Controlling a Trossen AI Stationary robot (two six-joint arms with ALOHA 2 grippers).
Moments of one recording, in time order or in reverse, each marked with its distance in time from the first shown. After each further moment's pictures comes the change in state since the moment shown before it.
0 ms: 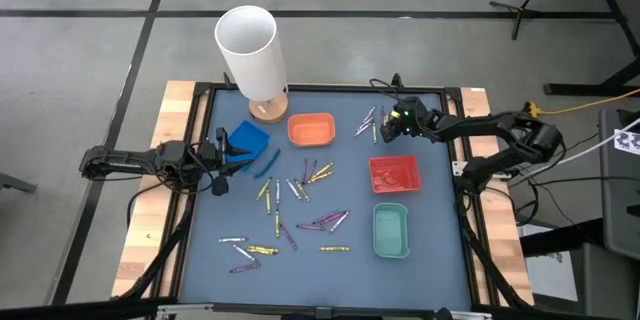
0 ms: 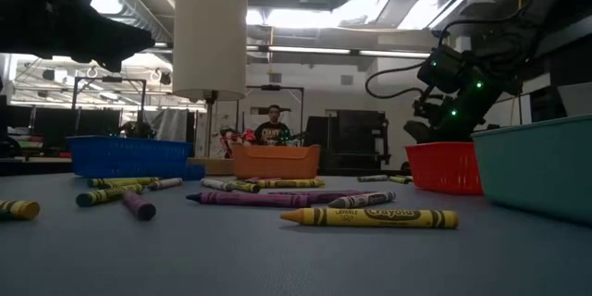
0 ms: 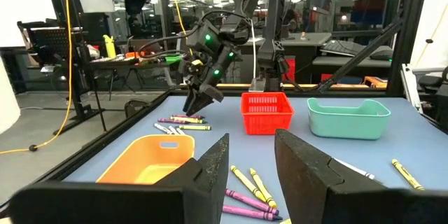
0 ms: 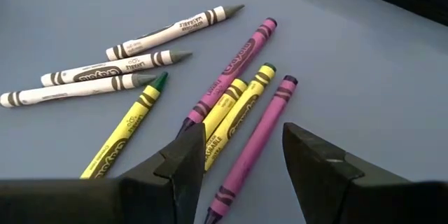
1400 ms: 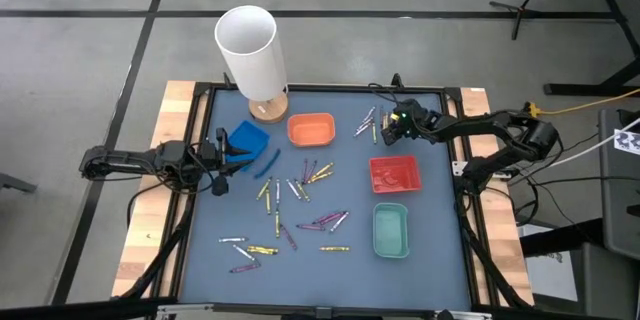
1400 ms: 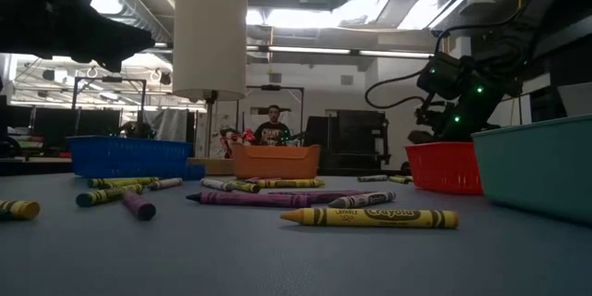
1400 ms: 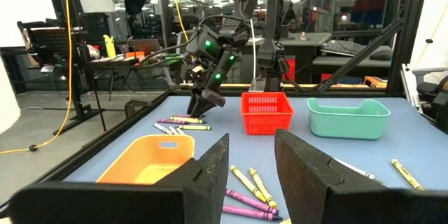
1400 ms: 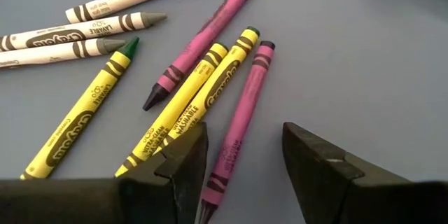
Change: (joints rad) left arm 0.000 0.000 0.000 0.000 0.000 0.000; right arm 0.001 0.065 0.002 -0.049 0.033 0.000
